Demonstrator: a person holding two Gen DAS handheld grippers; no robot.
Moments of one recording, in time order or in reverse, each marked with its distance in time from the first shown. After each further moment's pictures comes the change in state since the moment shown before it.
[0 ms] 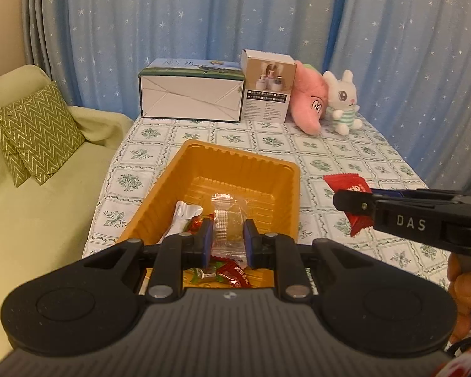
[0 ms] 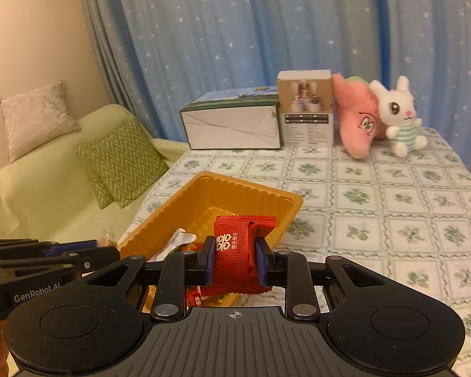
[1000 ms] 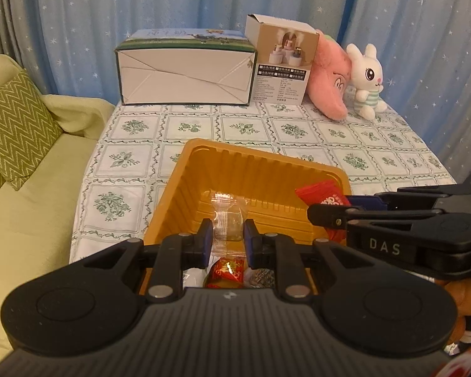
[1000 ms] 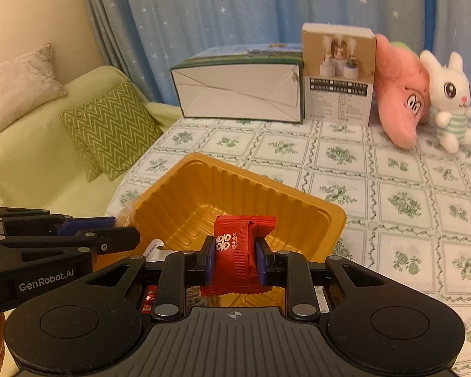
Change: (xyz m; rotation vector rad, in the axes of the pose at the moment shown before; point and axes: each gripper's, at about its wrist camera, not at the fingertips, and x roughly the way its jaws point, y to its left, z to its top) left arm 0.135 0.044 0.050 0.050 0.111 -0.057; right arm 0.144 -0.012 0.030 -0.032 0.149 0.004
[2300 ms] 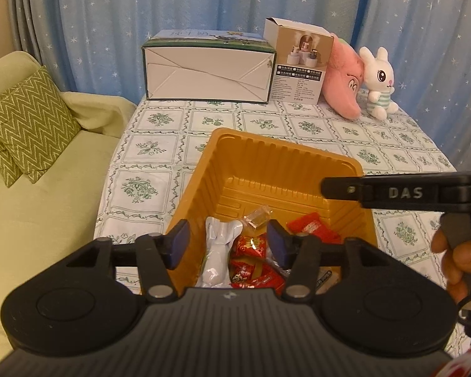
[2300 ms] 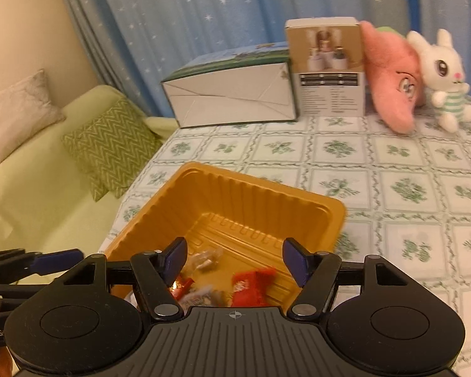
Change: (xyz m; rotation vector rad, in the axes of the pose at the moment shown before) left arm -0.027 0.012 -0.025 -0.030 -0.027 0.060; right arm -0.006 -0.014 -0.002 0.106 -0.030 0.031
